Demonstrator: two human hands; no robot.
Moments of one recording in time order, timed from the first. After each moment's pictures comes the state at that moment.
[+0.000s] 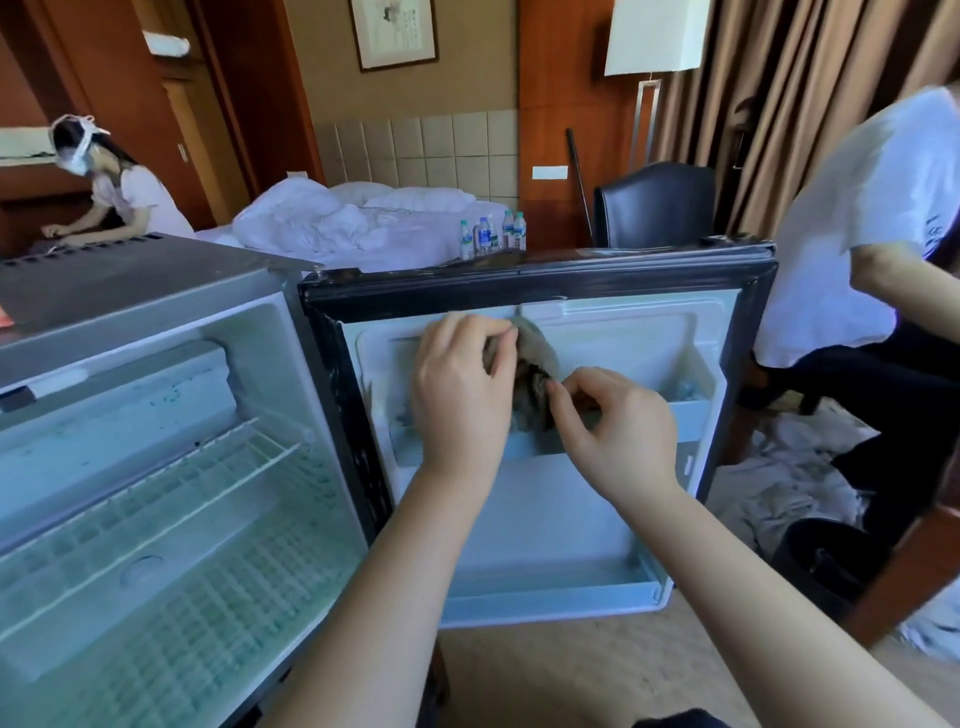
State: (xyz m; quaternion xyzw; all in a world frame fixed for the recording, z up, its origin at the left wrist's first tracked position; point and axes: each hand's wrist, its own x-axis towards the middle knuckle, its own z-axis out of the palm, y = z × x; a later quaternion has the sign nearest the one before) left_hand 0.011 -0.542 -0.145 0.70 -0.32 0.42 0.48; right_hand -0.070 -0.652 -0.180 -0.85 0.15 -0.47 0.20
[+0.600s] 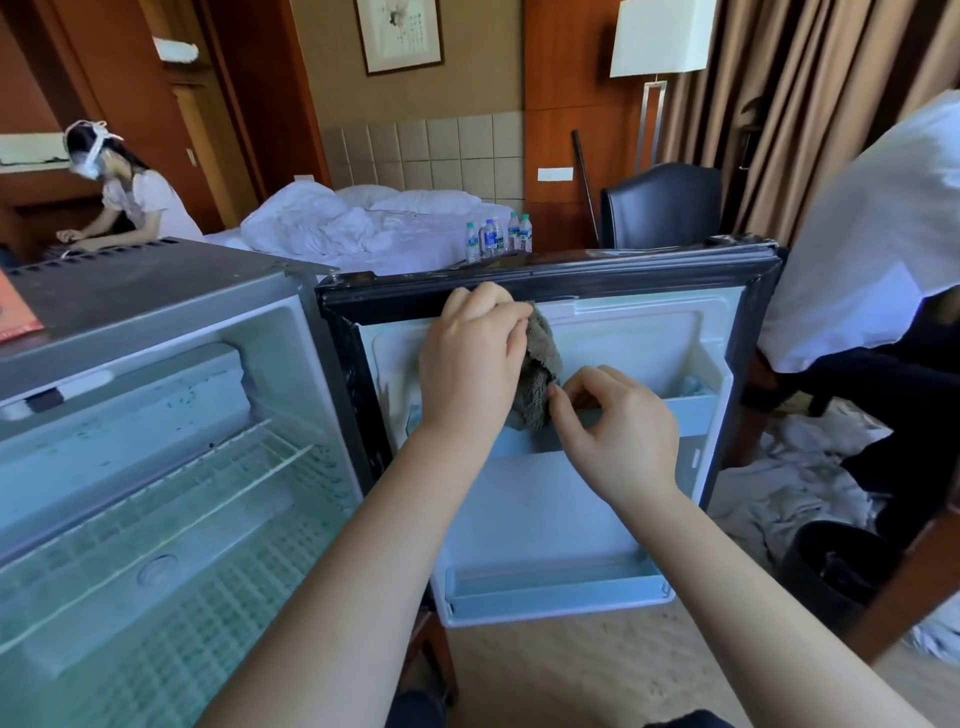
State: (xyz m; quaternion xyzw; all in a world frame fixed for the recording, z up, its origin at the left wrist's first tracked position) left_hand 0.026 -0.538 -0.119 0.72 -0.42 0.42 0.36; right_hand -0.063 -0.644 -0.182 -0.84 0.17 -0.47 0.19
